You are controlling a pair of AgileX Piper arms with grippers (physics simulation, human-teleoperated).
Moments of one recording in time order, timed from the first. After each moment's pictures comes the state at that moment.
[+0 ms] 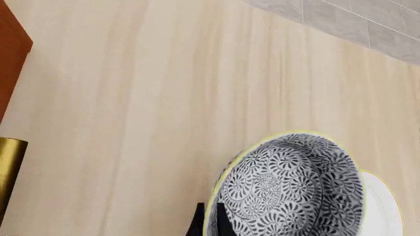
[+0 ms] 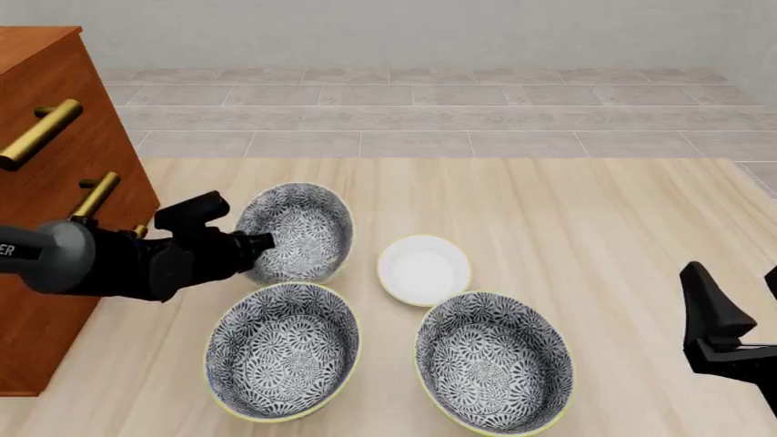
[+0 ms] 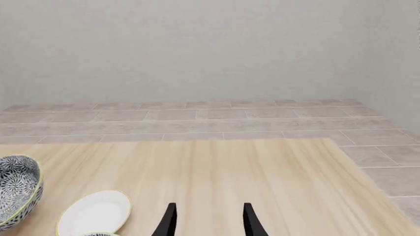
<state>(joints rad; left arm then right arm) -0.22 1.76 -0.73 -0.21 -0.43 -0.02 0.38 0.00 -0.37 0.01</state>
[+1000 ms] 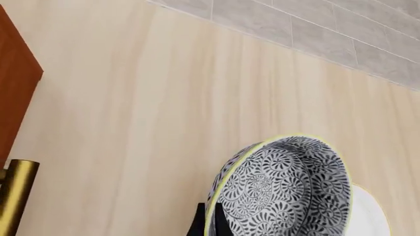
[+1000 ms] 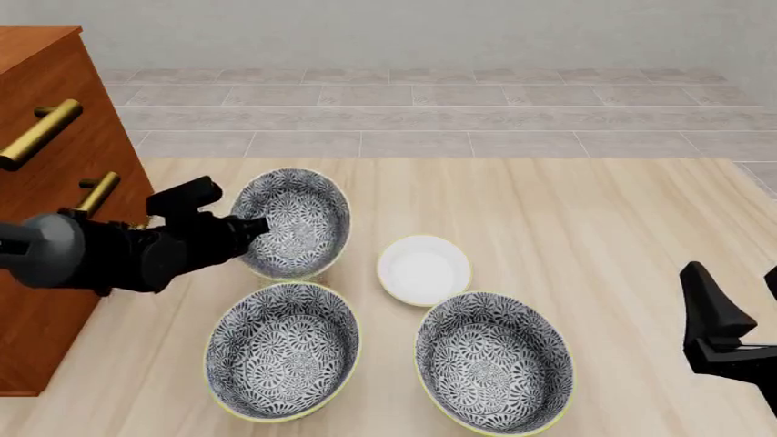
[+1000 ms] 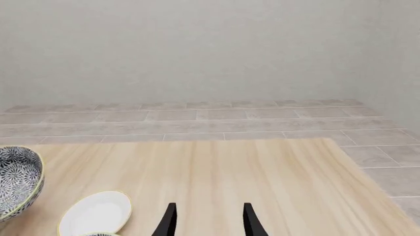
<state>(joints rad) -0.20 1.74 -0.75 -0.25 -0.44 -0.02 0.38 0.00 -0.37 0.02</state>
